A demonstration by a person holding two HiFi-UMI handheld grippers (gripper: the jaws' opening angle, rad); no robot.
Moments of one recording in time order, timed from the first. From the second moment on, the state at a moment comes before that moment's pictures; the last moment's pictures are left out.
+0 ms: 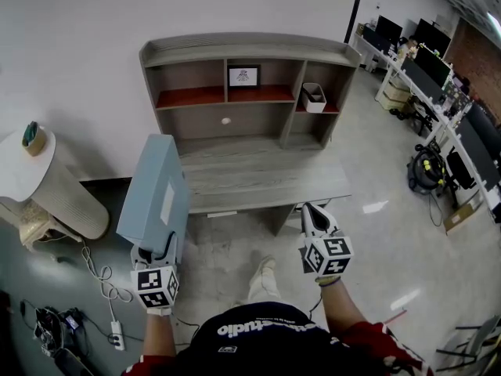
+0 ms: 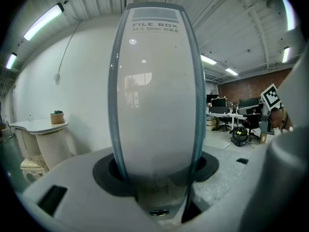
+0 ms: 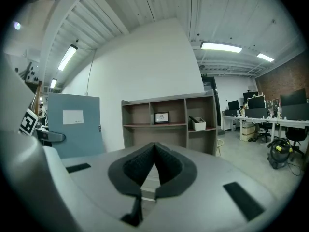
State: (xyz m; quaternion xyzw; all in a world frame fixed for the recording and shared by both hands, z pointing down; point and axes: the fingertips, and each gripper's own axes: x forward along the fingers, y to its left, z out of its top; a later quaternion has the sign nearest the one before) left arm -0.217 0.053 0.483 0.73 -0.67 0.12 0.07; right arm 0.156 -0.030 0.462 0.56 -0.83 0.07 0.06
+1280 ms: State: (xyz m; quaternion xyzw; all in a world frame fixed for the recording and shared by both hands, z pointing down) left arm -0.218 -0.036 0.494 0.72 -0.68 0.13 0.08; right arm 0.131 -0.124 0.464 0.52 -0.85 0.08 0.06
